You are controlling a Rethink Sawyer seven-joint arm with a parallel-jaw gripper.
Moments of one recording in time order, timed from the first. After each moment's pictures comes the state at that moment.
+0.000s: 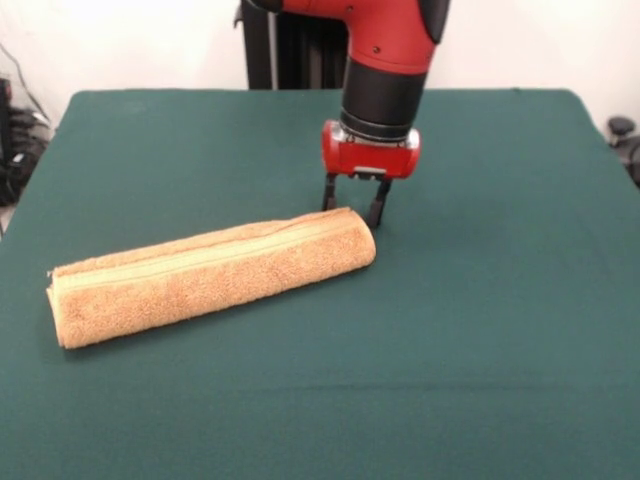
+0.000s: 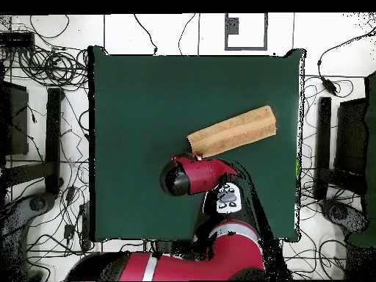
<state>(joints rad) -0.07 -0.41 -0.09 1.65 -0.35 0.16 1.87</state>
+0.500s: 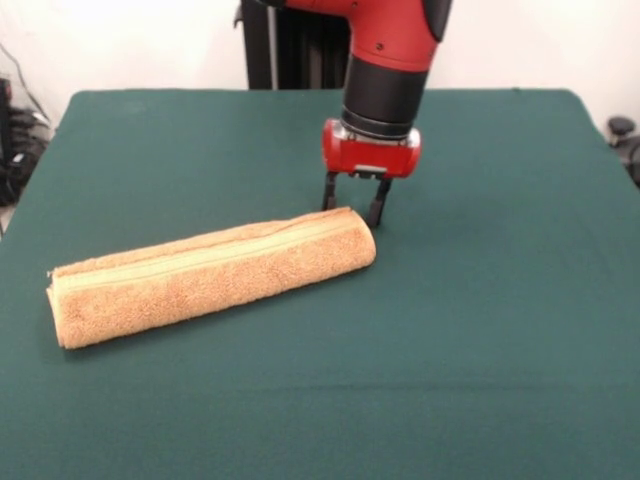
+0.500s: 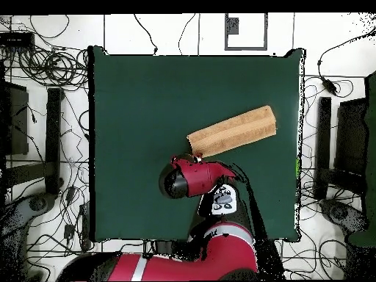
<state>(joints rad) -0.05 -0.40 -0.12 1.66 -0.33 0.11 1.87</state>
